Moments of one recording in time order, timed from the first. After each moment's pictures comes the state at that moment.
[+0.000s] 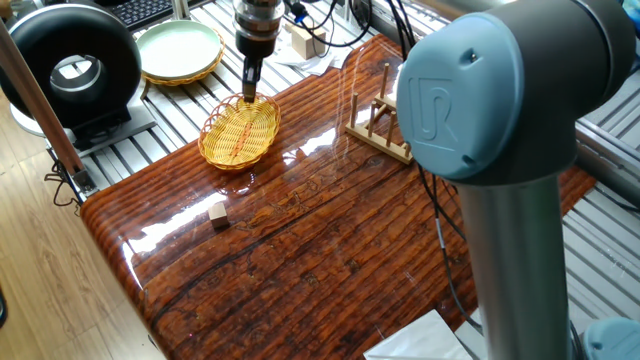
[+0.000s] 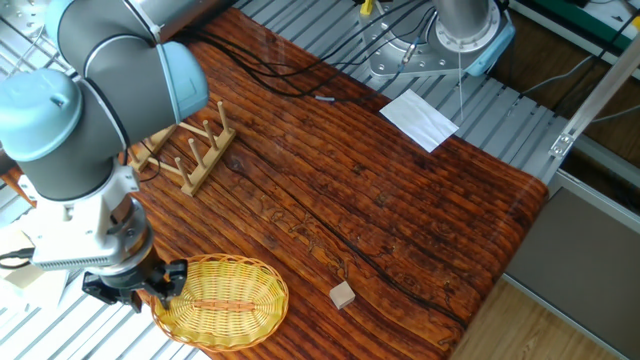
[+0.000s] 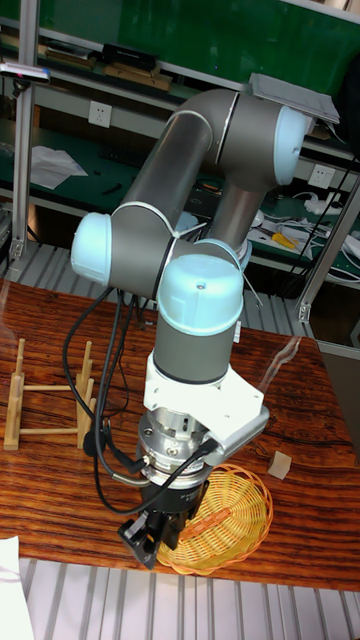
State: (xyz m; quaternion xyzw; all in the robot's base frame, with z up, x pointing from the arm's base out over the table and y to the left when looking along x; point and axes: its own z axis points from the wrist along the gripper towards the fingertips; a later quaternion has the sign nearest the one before) arm 0.774 0.029 0.037 -0.39 0.92 0.03 0.09
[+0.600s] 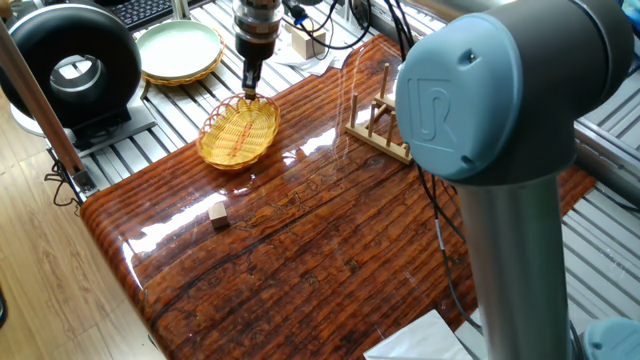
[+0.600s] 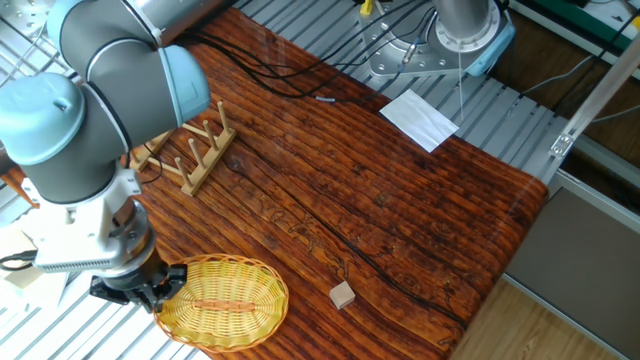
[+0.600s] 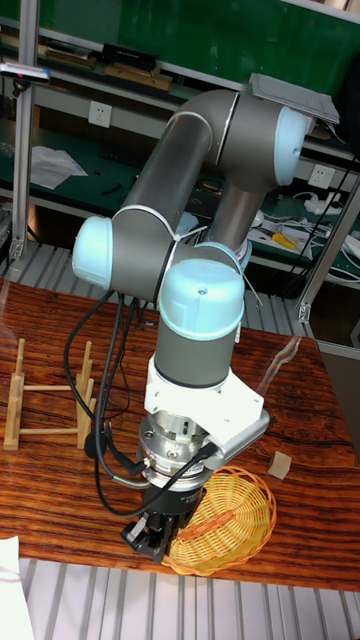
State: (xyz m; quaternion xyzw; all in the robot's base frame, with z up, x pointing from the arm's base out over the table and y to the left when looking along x) arm 0.772 0.030 0.034 -0.38 0.92 0.03 0.08
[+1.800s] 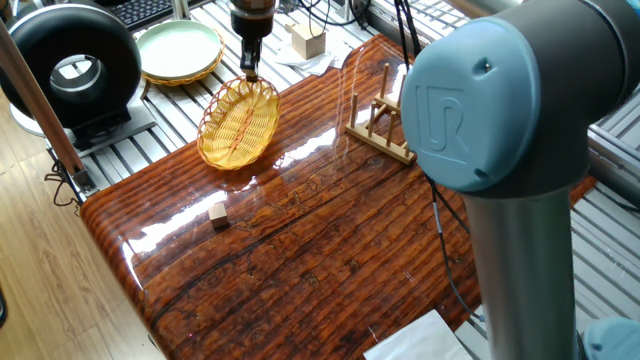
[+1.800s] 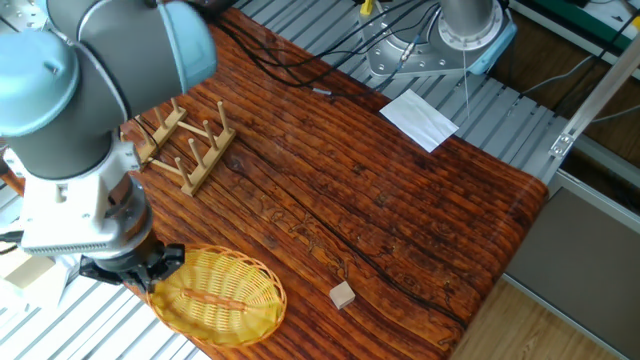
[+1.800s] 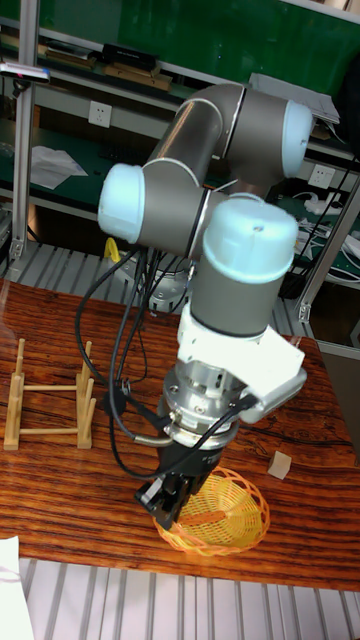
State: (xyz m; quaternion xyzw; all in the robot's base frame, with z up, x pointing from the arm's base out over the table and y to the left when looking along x) arm 0.758 0.020 0.103 -0.40 0.92 -0.01 0.06
